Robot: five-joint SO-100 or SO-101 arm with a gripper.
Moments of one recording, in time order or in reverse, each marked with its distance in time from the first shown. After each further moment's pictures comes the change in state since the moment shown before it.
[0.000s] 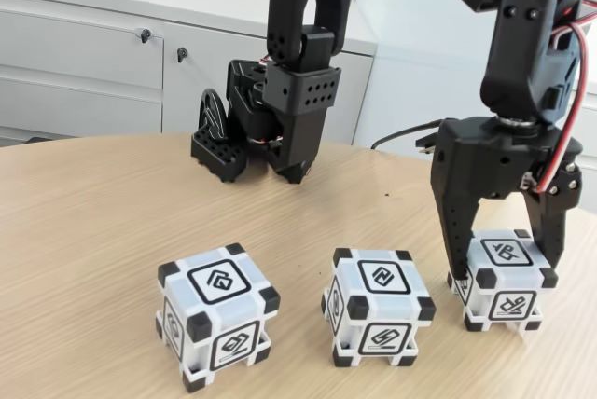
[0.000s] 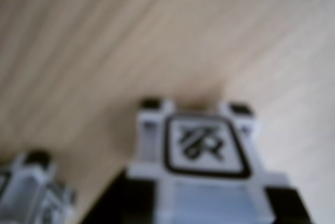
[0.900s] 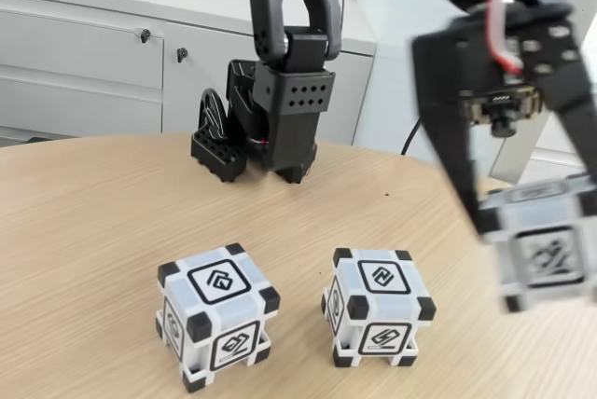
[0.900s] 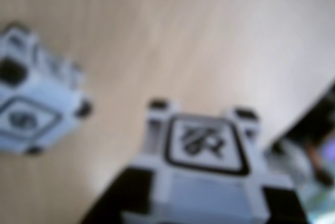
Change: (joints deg) arm 16.7 23.0 0.3 0.0 11.8
